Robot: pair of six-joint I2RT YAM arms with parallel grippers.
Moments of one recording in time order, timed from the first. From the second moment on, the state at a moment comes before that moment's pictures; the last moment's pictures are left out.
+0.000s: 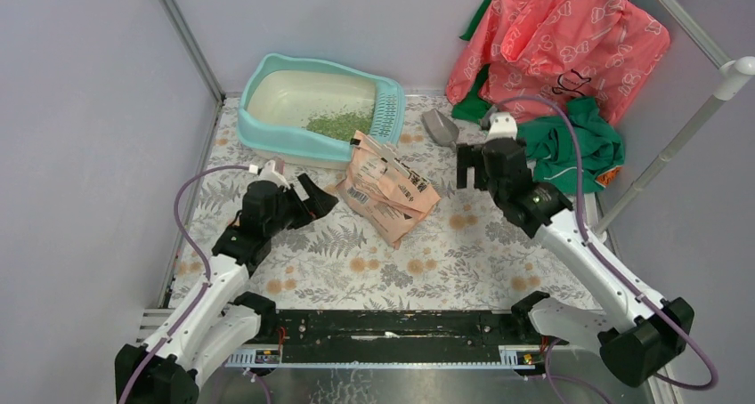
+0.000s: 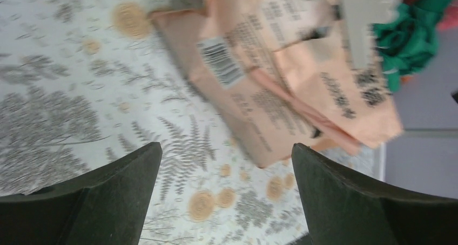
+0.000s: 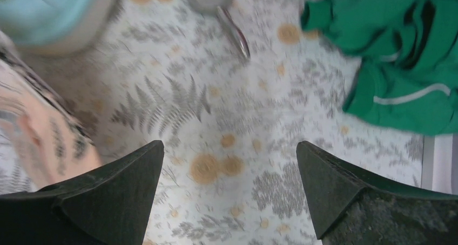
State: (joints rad) left arm -0.31 0.81 0.58 -0.25 0.19 -0.73; right arm 0.53 1.11 1.09 -0.52 0.41 0.18
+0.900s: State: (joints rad) left arm -0.31 0.69 0.38 -0.16 0.05 -0.76; right arm 0.52 1.28 0.94 -0.26 -0.03 0.19
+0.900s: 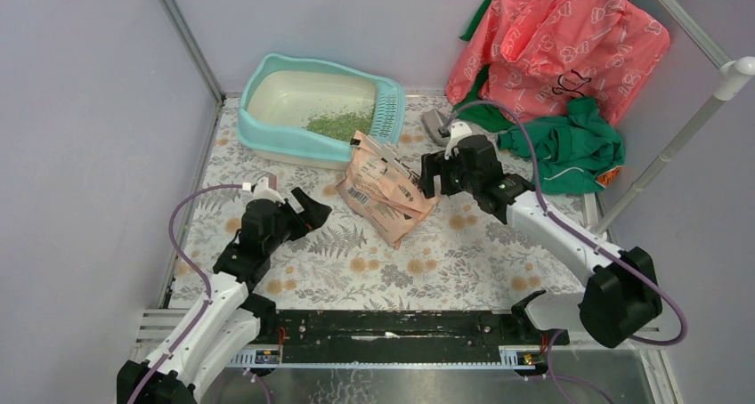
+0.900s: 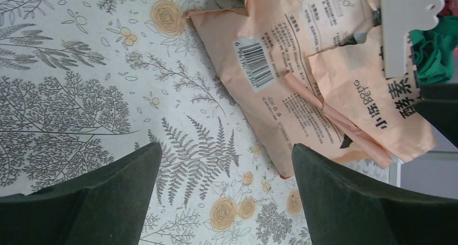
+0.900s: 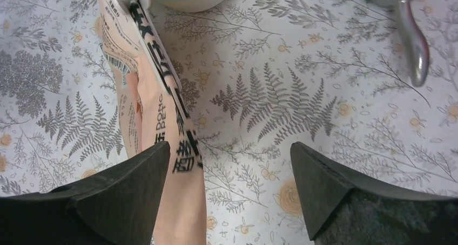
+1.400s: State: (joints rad) left arm -0.31 0.64 0.38 -0.19 0.09 -0.76; right arm 0.56 1.49 1.06 -0.31 -0.16 0.19
